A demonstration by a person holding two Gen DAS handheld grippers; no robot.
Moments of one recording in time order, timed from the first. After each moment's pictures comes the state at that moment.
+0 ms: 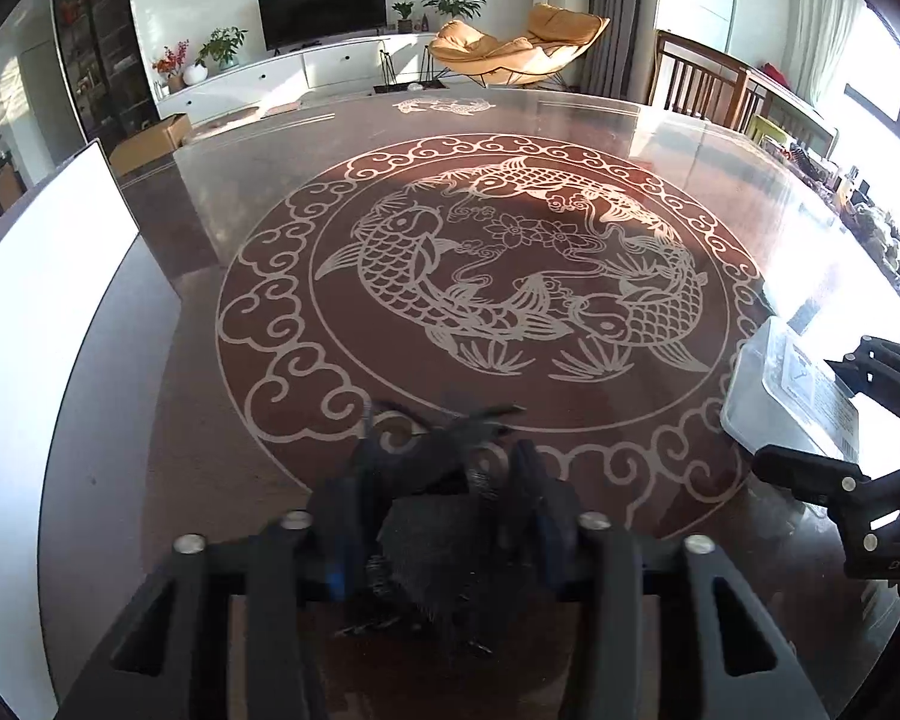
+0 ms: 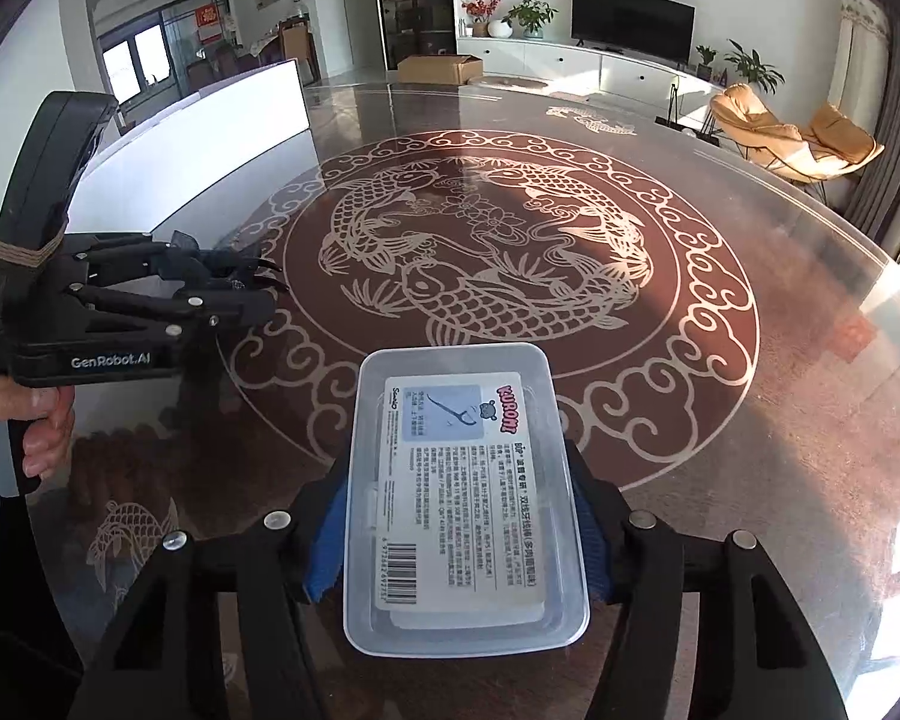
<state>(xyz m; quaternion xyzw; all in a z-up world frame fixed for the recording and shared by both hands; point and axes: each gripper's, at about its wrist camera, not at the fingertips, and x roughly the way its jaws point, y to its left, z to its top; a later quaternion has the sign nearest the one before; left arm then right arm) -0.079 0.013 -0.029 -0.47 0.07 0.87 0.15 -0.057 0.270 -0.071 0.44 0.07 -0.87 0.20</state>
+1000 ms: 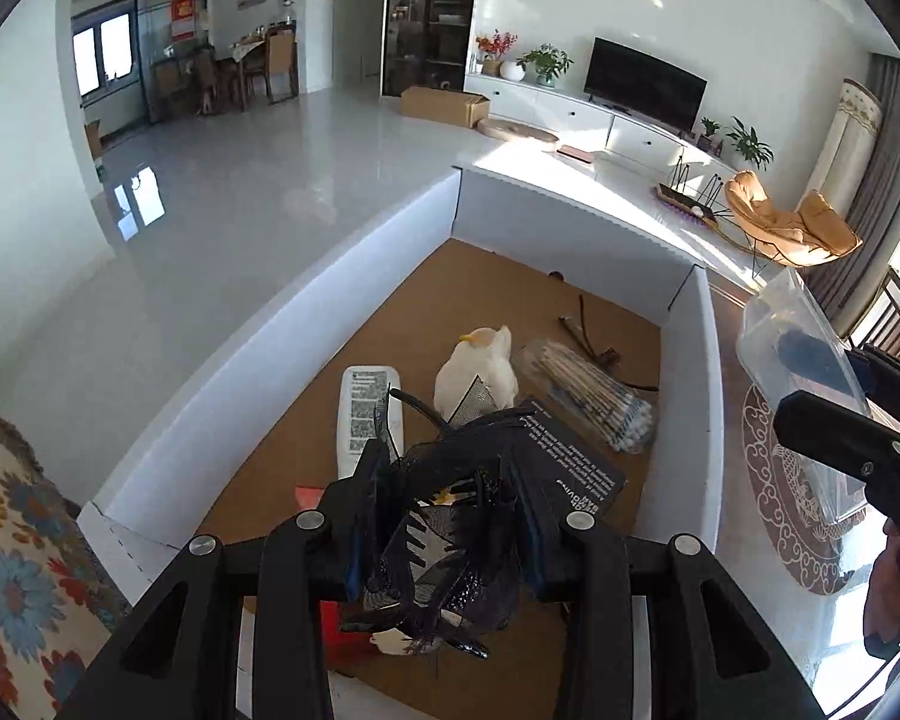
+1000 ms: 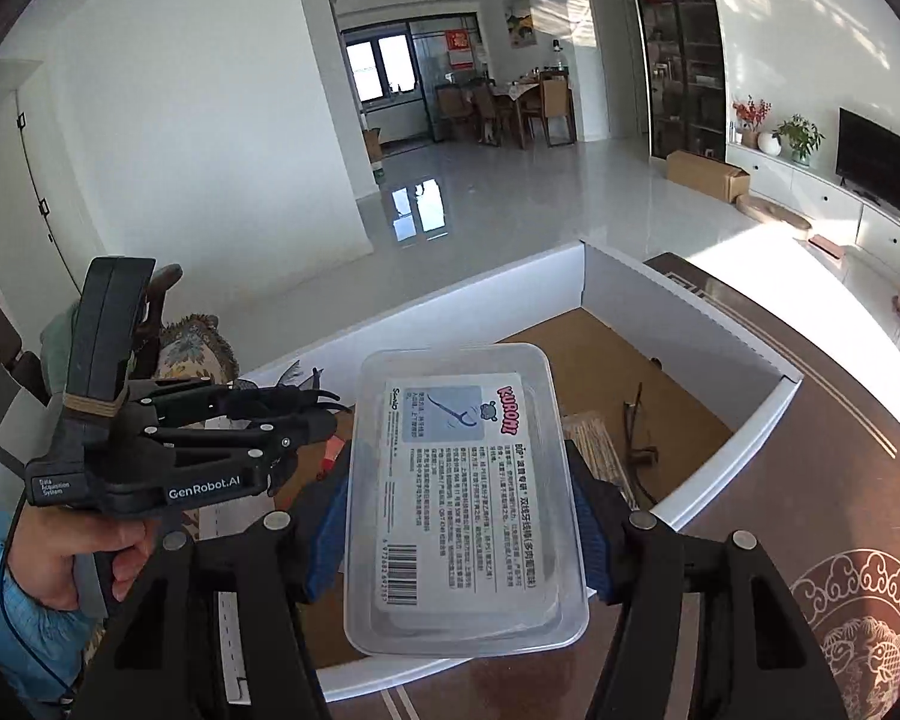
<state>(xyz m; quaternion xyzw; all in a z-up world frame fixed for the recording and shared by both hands) -0.001 -0.377 0.090 -0.43 -0.12 0.89 -0.13 -0.104 -0.147 0.092 0.35 0.11 -0.80 0.48</state>
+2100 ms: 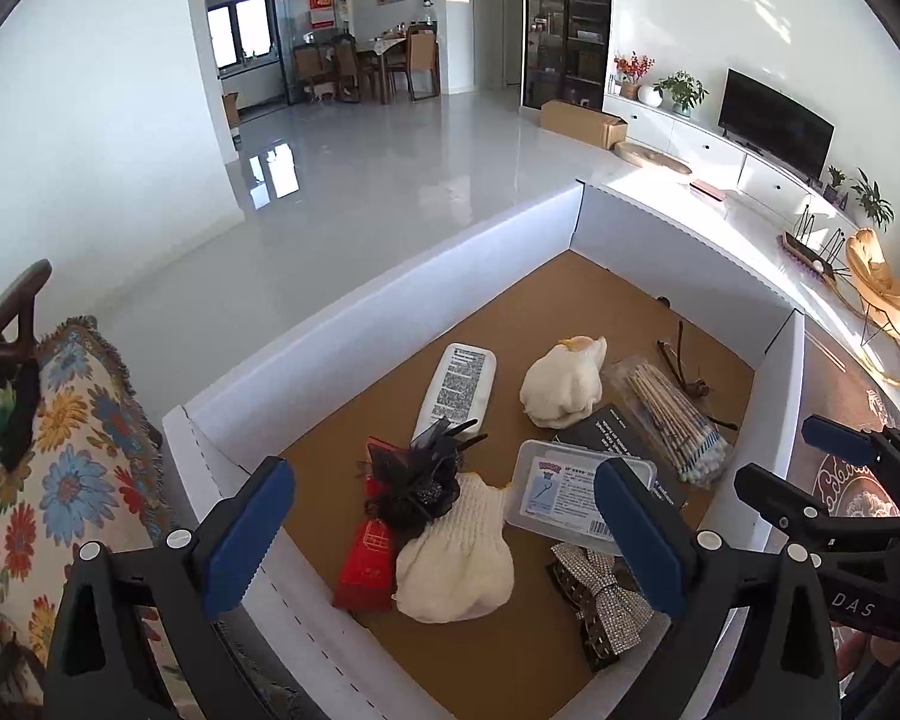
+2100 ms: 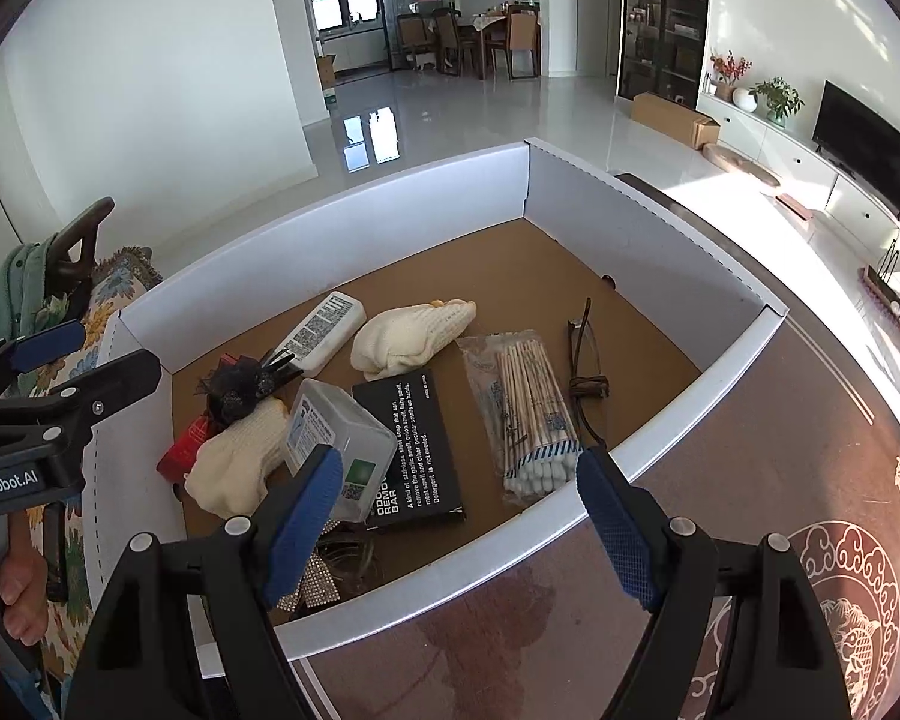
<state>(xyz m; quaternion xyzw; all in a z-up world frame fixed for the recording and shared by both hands) 0.015 -0.345 0.099 -0.41 -0.13 0.85 -0.30 -0.136 -0.138 0.047 0.41 0.17 -0.80 0.41</state>
